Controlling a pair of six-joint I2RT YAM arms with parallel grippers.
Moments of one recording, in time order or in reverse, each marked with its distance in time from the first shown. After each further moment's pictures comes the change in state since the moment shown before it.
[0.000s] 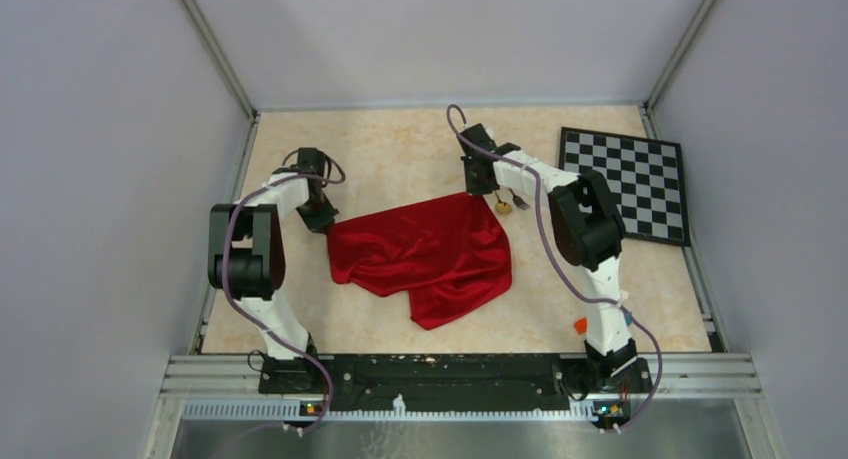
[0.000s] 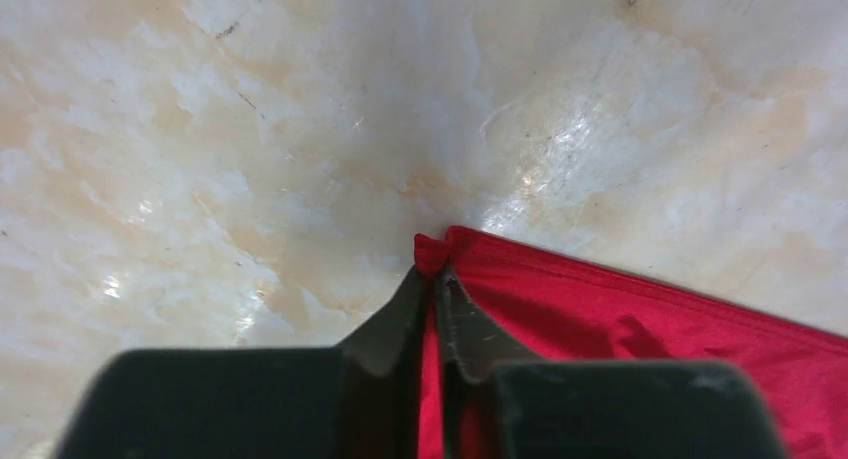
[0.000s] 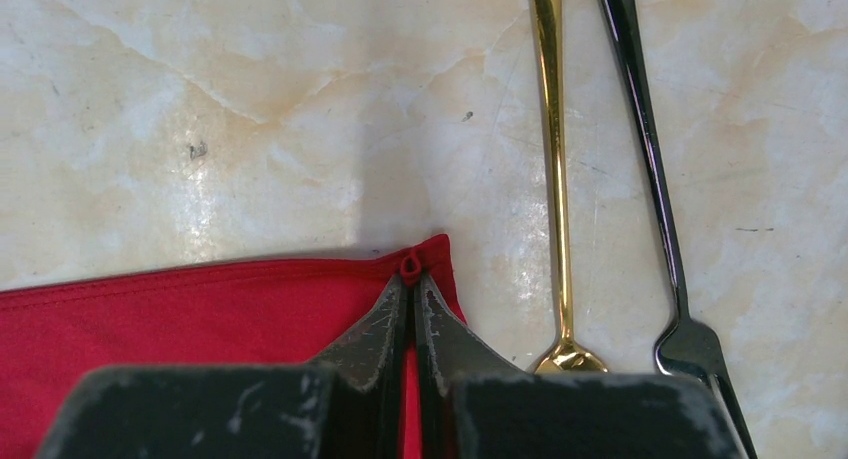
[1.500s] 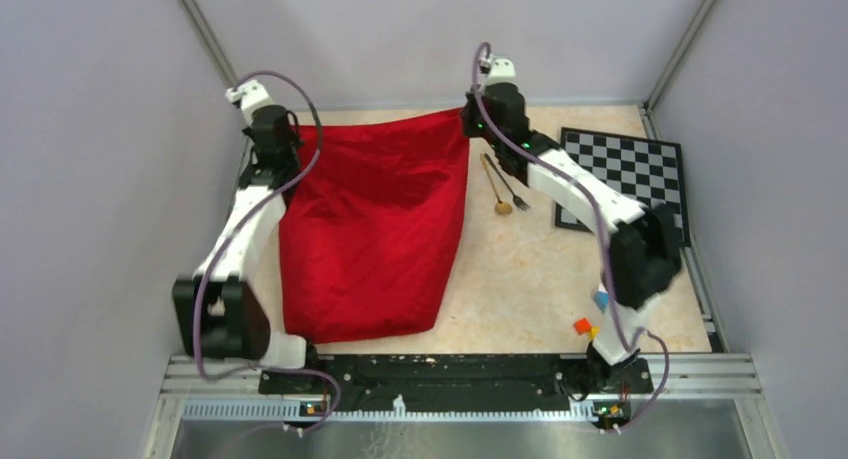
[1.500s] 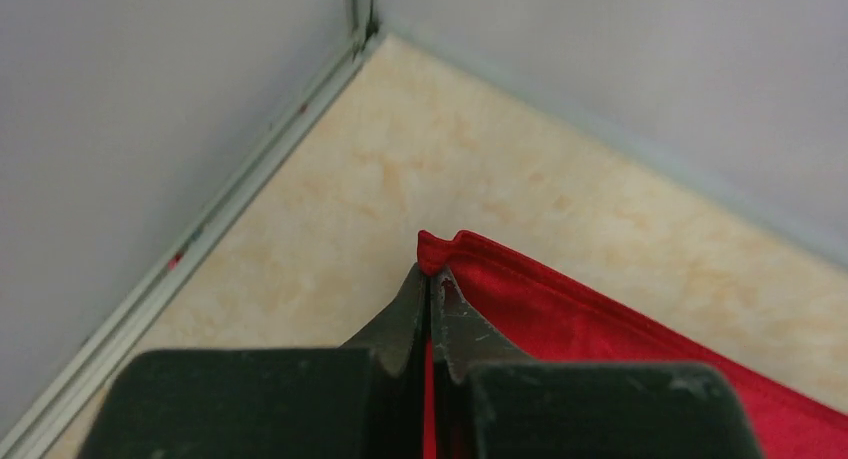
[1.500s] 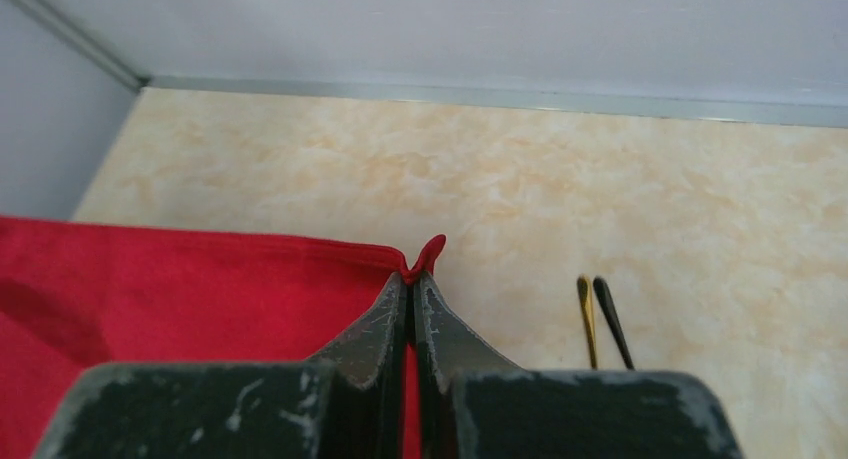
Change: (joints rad) left arm 0.005 -0.507 0.019 0.569 -0.275 0.332; right arm 0.053 -0.509 -0.184 0.480 -0.011 -0.040
